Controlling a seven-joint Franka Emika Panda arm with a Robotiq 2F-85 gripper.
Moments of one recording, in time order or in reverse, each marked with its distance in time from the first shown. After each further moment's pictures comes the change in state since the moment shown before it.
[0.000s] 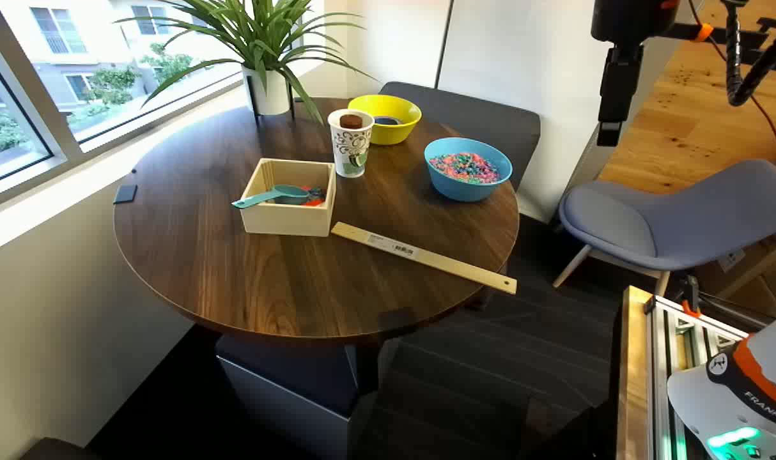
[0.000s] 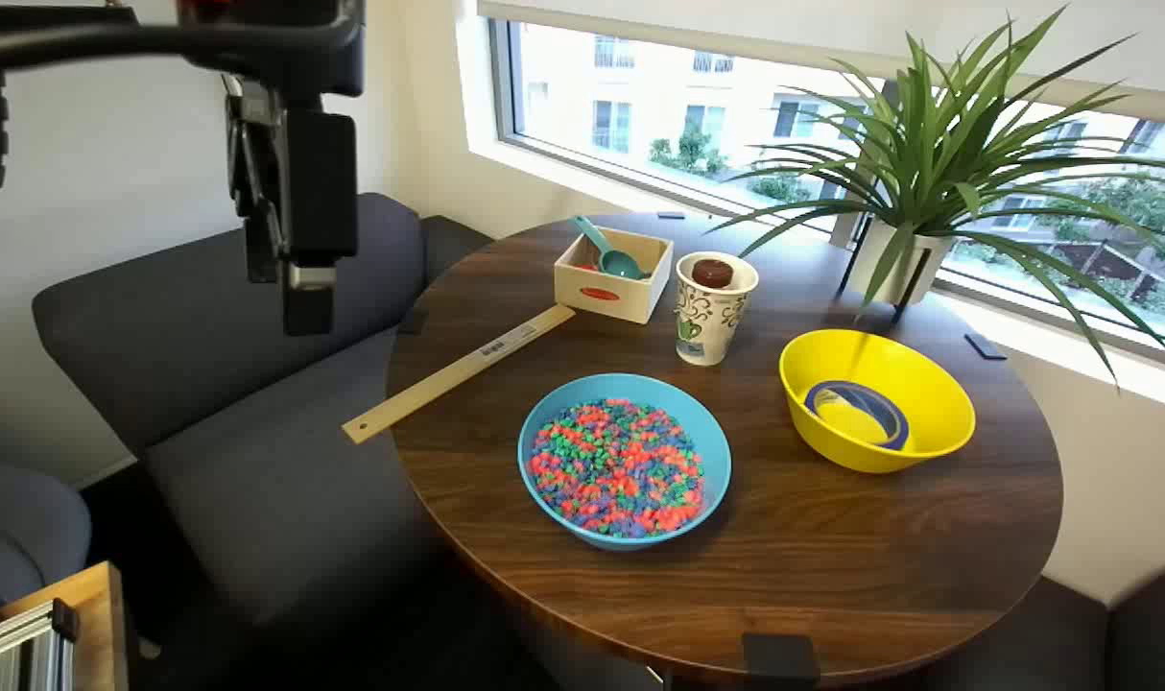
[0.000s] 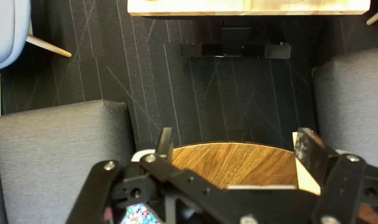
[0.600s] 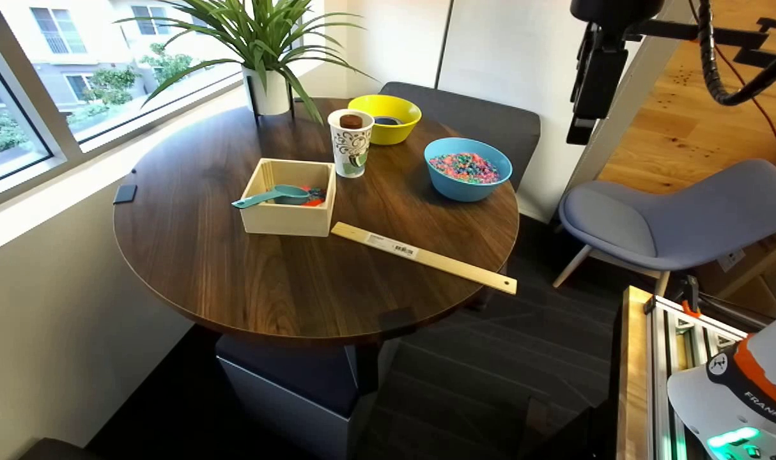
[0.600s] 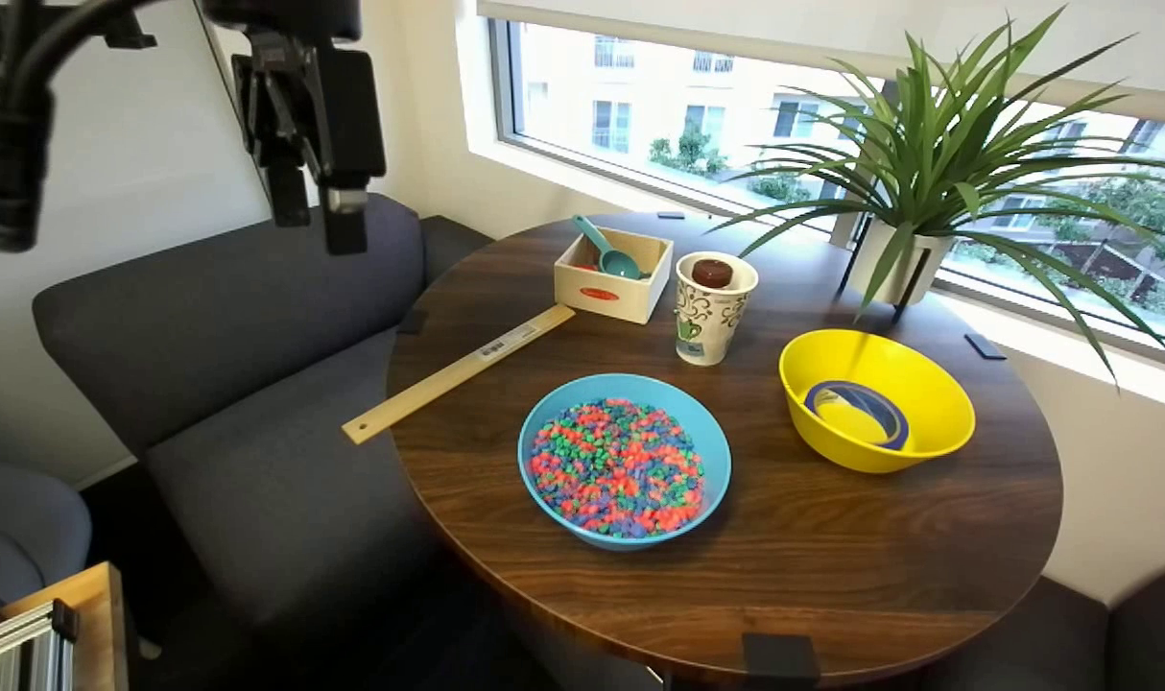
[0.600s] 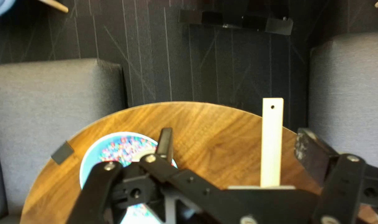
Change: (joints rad) arm 0.083 0.035 0.060 0.070 0.000 0.092 0.015
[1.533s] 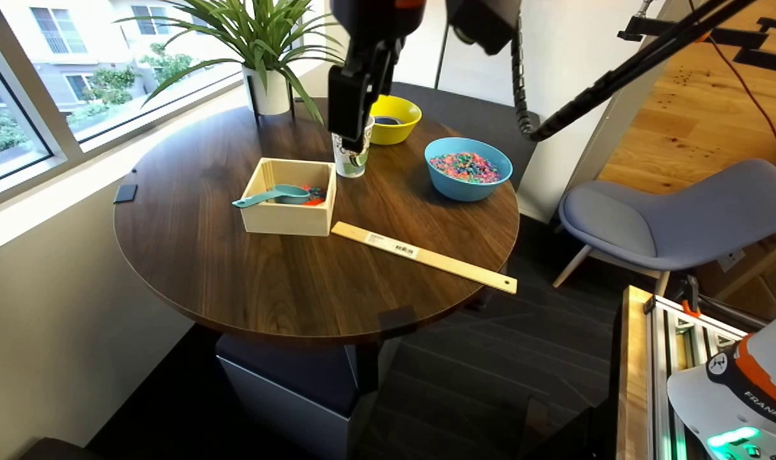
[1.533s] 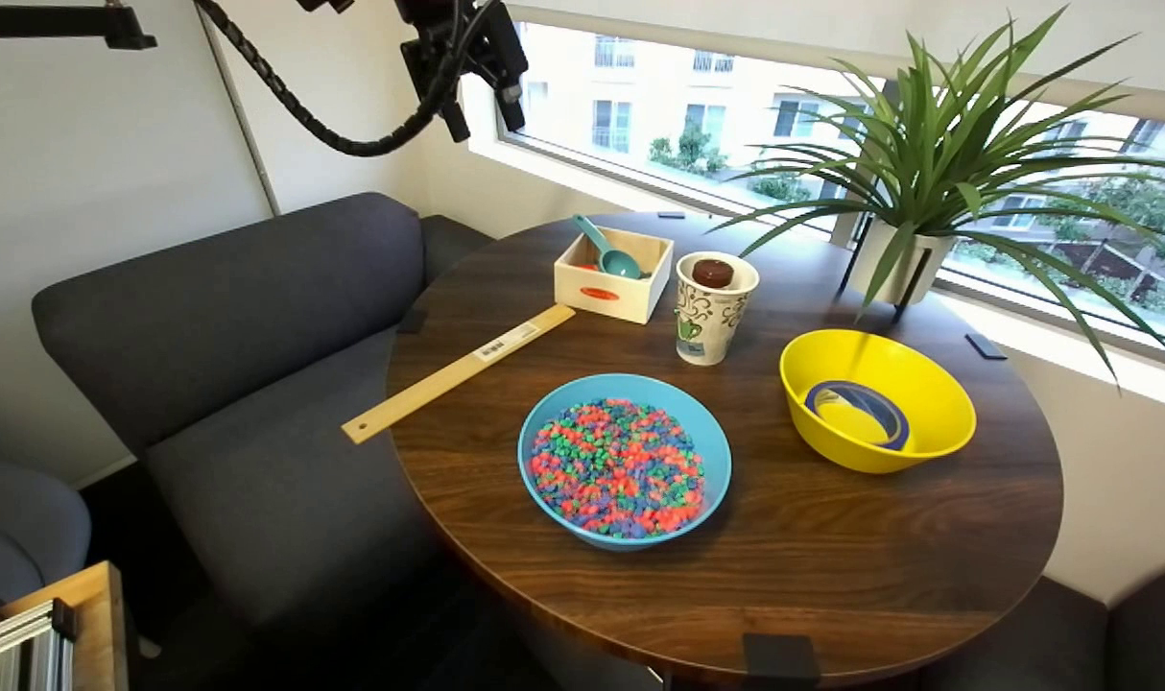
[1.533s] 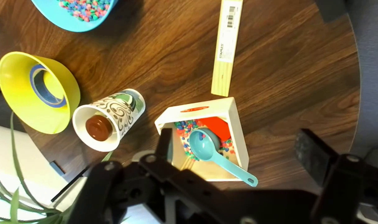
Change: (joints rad) arm 0.156 0.534 0.132 0.518 -0.315 0.213 0.231
